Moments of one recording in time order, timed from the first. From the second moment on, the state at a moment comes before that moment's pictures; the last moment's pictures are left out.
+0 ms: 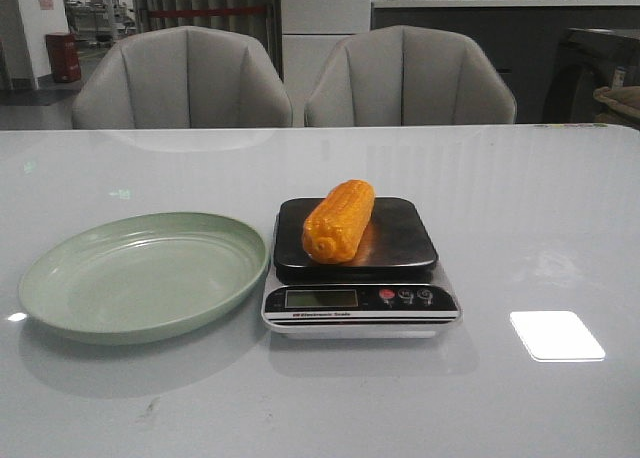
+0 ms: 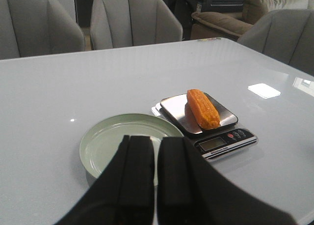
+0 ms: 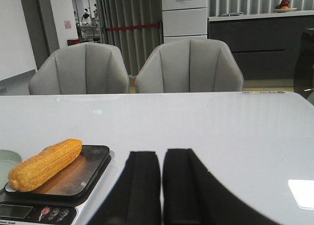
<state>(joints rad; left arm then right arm) -0.68 0.00 -0.39 0.28 0.64 -0.36 0.14 -0.01 0.03 -0.08 -0.02 0.19</state>
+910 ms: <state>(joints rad) -0.68 -0.01 -0.36 0.29 0.60 -0.36 0.14 0.35 -0.32 -0.08 0.23 0.19</state>
